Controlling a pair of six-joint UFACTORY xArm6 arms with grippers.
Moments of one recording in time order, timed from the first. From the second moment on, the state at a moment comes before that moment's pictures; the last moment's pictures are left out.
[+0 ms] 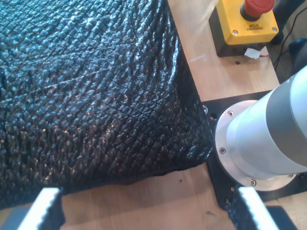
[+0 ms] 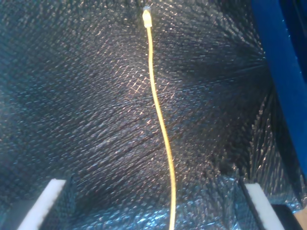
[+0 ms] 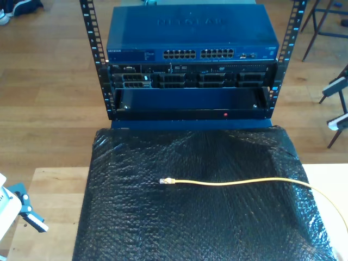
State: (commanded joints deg) left arm 36.5 -29.3 -39.0 -17.5 100.3 -222.7; right arm -16.8 -18.2 -63.5 35.0 86.6 -100.7
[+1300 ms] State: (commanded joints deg) left arm 36.4 -26.9 -38.7 -19.0 100.2 -222.9; right arm 0.6 -15.6 -63.4 37.1 74.8 -92.1
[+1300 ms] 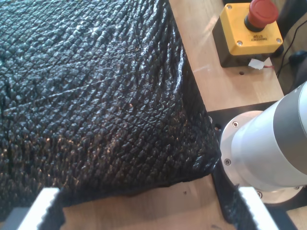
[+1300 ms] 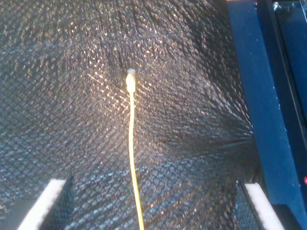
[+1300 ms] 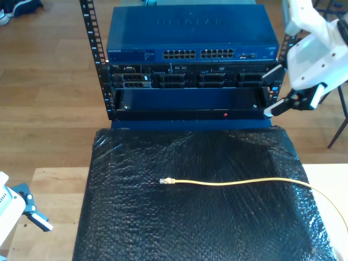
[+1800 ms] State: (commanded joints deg) left arm 34.4 -25.5 -38.7 -20.3 100.0 -224.5; right arm 12.7 -11.5 -63.2 28.6 69.4 -84.4
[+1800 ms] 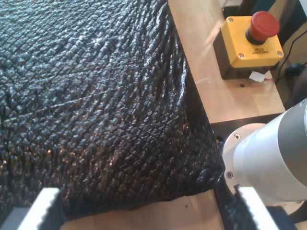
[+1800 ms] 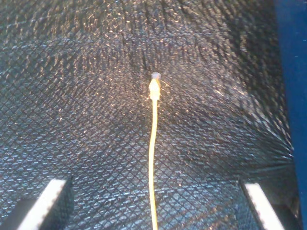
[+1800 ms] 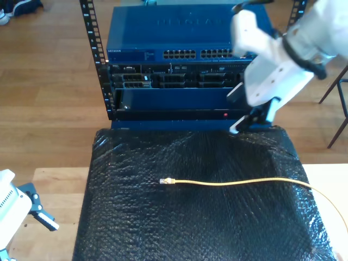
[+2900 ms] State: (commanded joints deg) left arm 19.7 -20.7 -38.6 -21.0 88.5 -241.3; right arm 29.8 -3.0 -62.5 12.8 57.8 -67.8
